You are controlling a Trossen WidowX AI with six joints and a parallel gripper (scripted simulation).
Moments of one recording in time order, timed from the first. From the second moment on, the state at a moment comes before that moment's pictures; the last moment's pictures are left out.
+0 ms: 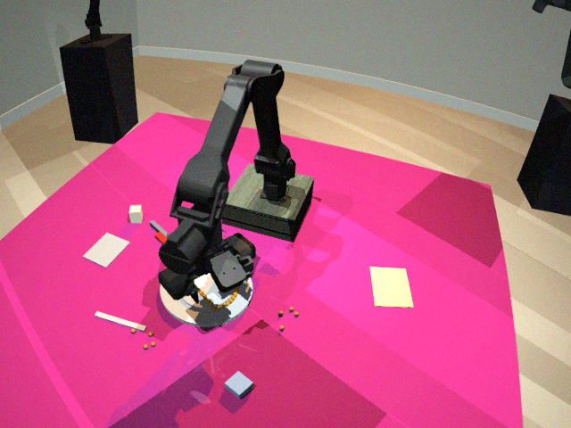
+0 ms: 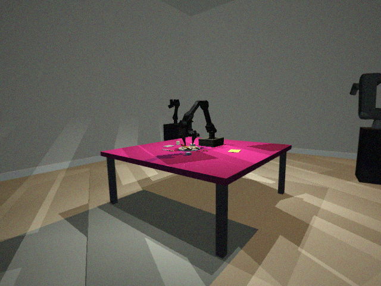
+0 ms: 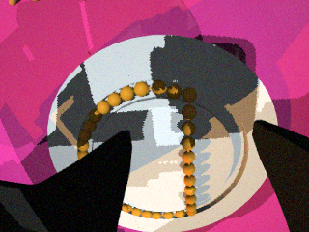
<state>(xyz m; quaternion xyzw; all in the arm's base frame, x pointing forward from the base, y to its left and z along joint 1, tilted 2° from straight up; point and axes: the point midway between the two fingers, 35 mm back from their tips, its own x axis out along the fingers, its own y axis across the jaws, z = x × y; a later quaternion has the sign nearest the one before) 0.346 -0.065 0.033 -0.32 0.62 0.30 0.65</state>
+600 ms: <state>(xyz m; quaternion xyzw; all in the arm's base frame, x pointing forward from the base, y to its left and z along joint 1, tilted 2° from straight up) 0.348 -0.067 0.030 -0.30 0.62 0.27 0.67</state>
